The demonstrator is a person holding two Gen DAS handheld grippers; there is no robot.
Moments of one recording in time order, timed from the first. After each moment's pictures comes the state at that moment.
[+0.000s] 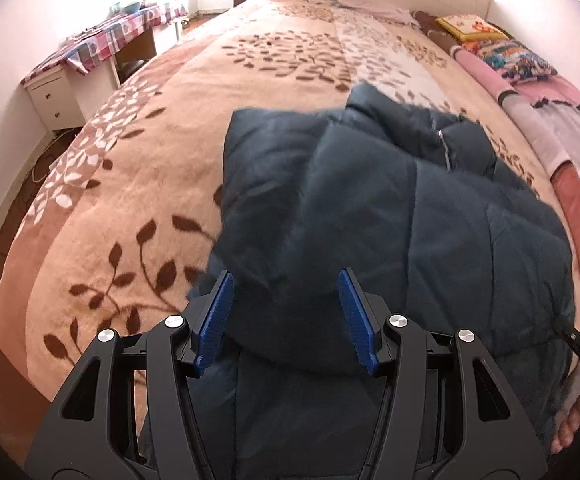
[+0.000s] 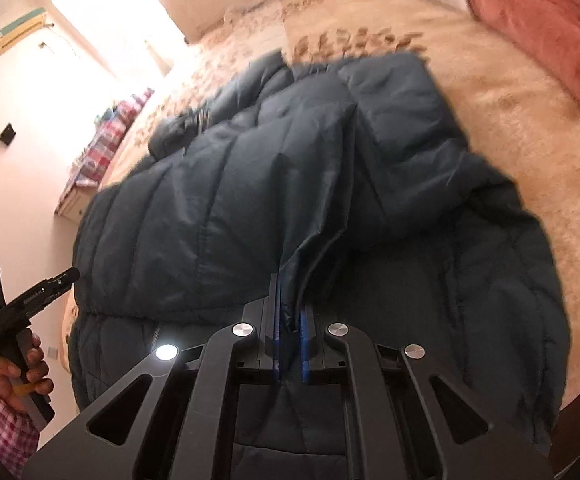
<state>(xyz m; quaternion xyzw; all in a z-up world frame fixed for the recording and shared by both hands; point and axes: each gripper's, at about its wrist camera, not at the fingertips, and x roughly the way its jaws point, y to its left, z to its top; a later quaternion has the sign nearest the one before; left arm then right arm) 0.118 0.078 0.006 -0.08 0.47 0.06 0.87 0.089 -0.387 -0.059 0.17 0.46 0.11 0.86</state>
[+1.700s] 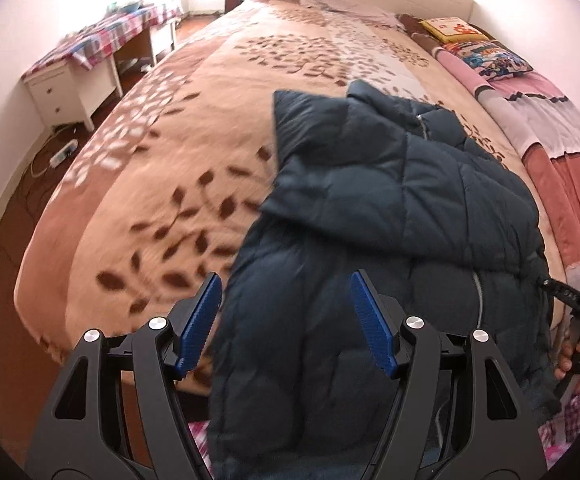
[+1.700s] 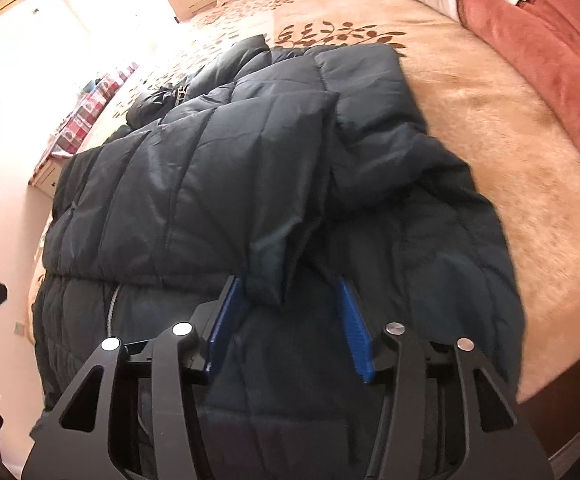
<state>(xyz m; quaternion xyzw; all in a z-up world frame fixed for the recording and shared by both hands) 0.007 0.125 0.030 -0.09 0.48 0.03 0.87 0.069 -0.400 -0.064 0.09 0.50 0.09 0.86</state>
